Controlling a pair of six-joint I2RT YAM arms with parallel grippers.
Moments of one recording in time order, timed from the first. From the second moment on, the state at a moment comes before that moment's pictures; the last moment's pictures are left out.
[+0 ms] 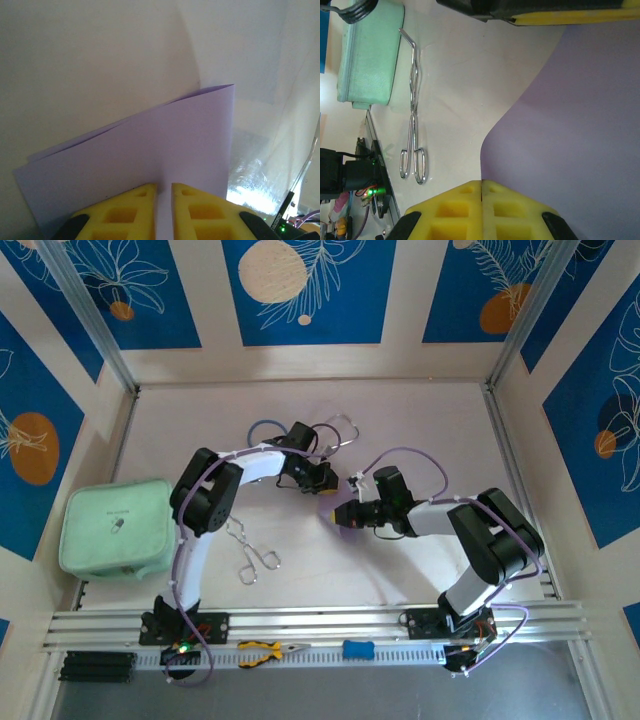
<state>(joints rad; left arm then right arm) -0.57 2.21 1.51 -0.39 0.66 -0.56 0.48 1.61 0.55 0.31 -0.74 0.56</state>
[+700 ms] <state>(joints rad) -0.57 2.21 1.51 -0.40 0.66 -0.54 0.46 1.61 0.61 0.15 -0.64 0.50</state>
